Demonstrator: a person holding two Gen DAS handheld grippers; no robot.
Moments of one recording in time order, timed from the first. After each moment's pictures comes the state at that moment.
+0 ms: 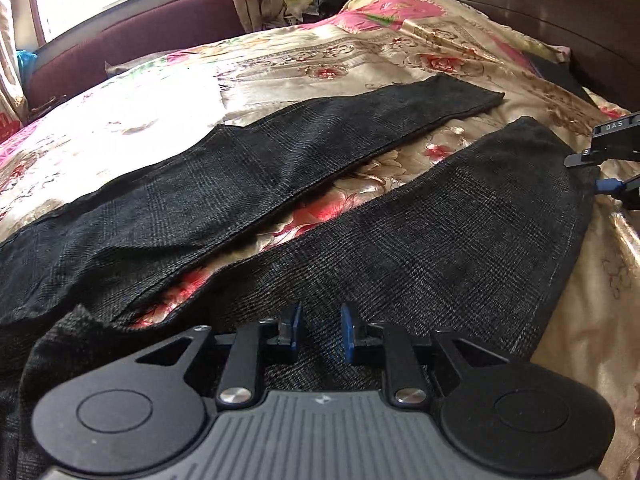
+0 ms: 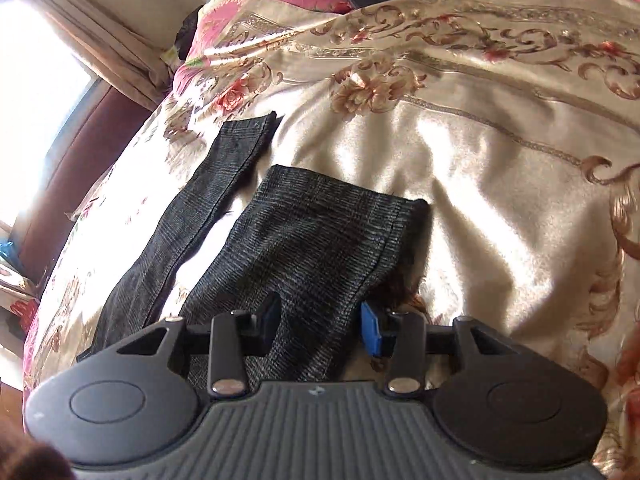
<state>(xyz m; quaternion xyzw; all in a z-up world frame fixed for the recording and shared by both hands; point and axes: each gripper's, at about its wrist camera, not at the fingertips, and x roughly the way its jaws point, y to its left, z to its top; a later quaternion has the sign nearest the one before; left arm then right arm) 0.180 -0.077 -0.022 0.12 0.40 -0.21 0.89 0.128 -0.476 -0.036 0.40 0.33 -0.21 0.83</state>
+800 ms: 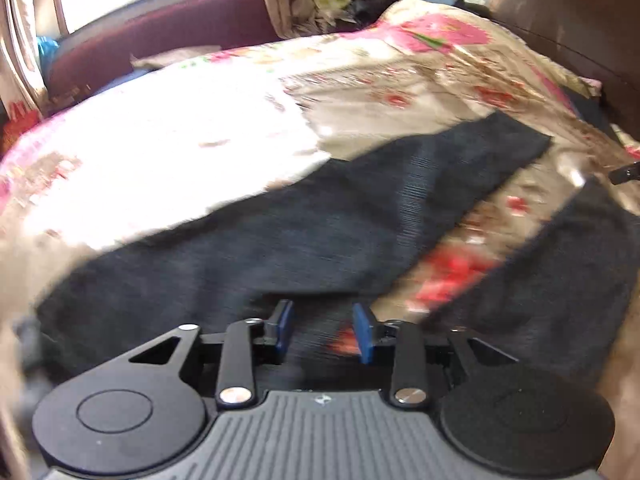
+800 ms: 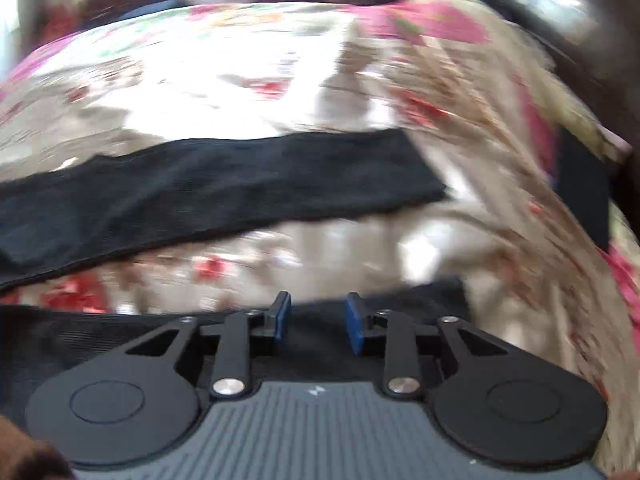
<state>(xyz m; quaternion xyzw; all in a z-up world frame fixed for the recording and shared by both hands) 0.250 0.034 0.036 0.13 0.39 -0.19 0.89 0.235 -0.347 0.057 -0.03 0.48 -0.01 0.88</state>
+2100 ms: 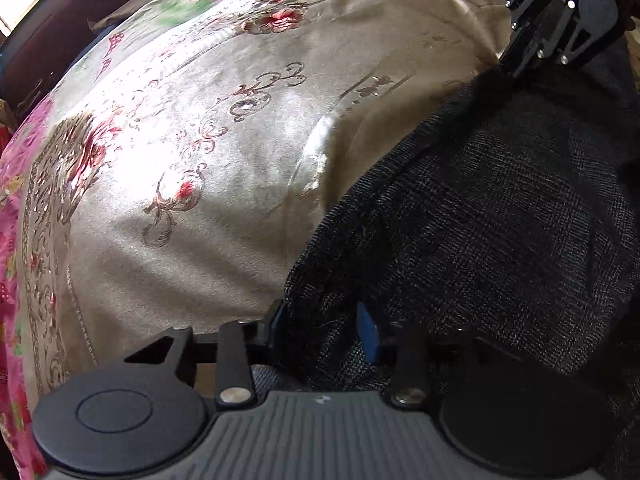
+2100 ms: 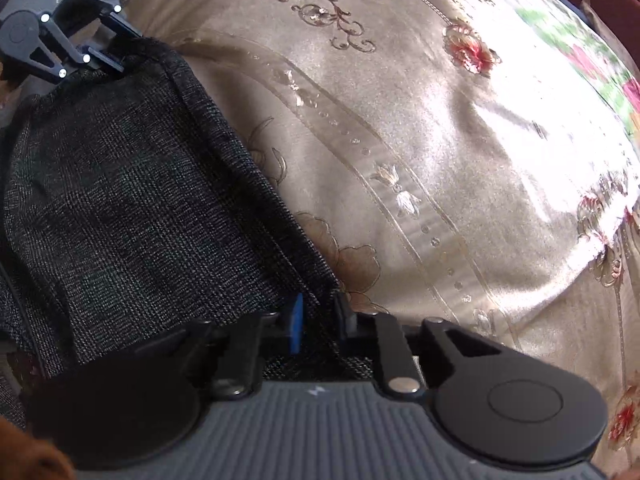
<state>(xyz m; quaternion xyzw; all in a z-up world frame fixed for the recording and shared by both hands) 0.407 0.198 -0.013 0.28 0.50 -0.22 0.79 0.478 -0.070 -0.037 -0.31 0.50 0.38 0.71</state>
